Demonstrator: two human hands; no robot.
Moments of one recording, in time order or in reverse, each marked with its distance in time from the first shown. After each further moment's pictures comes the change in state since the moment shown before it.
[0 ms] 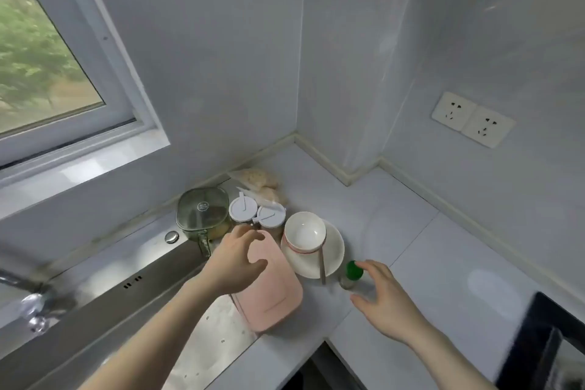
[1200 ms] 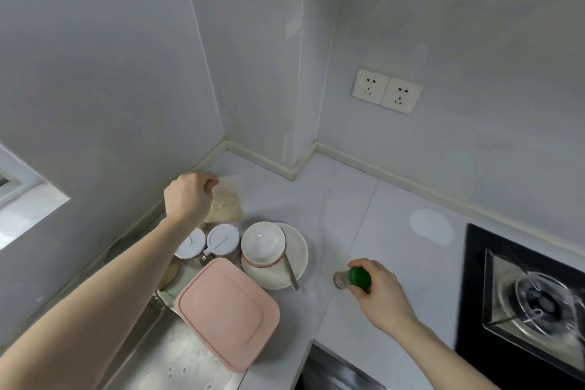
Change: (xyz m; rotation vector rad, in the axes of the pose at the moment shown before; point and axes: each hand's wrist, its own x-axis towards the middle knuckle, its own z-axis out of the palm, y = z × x) left_hand 0.186 0.035 -0.062 0.206 0.448 0.141; right_hand -0.012 0.023 0.014 0.129 0.340 0.268
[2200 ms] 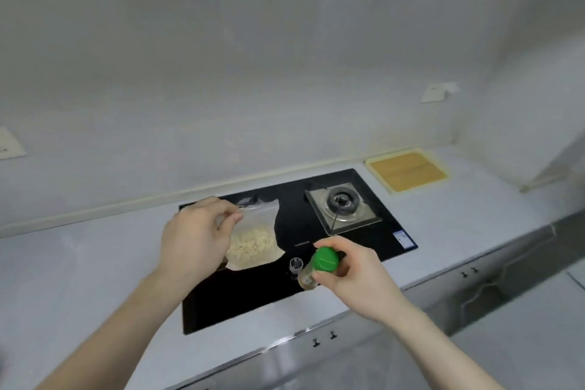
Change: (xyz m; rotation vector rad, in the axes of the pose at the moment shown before) left_hand -0.417 0.544 -0.031 -0.522 -0.268 0.956; right_hand -0.418 0.272 -0.260 0.328 0.648 0.319
